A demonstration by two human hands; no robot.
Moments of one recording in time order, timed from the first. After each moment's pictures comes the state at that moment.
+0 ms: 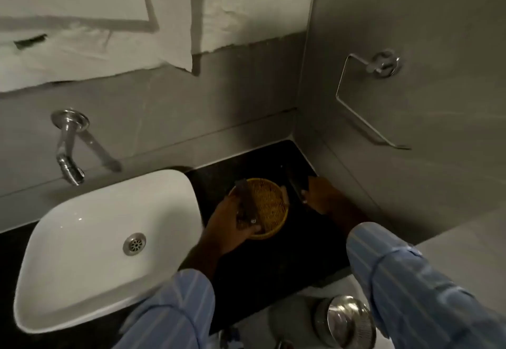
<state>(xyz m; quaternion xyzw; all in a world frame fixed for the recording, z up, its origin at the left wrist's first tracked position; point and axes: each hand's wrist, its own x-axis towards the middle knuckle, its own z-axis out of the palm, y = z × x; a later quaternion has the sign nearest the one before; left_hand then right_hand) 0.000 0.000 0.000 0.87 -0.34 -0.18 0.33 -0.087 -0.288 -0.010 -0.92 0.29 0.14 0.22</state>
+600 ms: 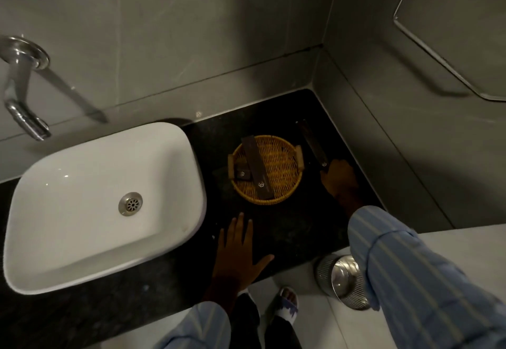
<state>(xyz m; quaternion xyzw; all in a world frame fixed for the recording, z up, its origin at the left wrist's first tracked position) -0.100 0.044 -0.120 0.93 -0.32 -0.20 0.03 -0.094 -0.280 -0.101 -0.87 0.43 0.08 0.21</state>
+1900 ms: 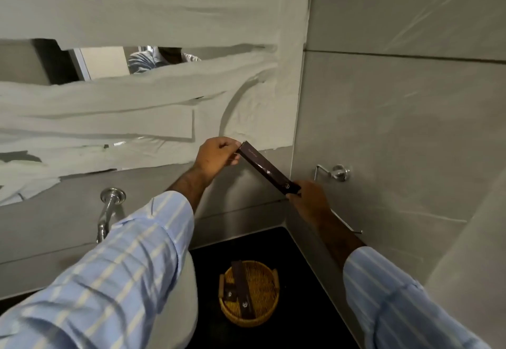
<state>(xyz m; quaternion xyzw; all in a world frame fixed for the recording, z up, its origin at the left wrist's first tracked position) 0.088 -0.068 0.340 0.72 -0.29 -0.09 0.62 -0.077 -0.258 0.257 -0.90 0.24 -0.23 0.27</state>
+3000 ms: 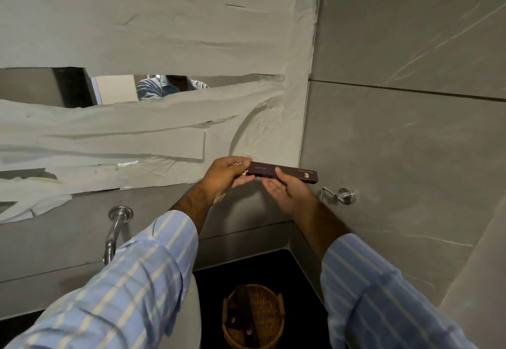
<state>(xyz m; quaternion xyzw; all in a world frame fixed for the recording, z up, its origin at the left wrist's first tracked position) 0.079 -0.061 0.353 0.58 -0.25 -0.22 0.75 -0.036 -0.192 0.347 -0.29 0.19 -0.17 0.92</state>
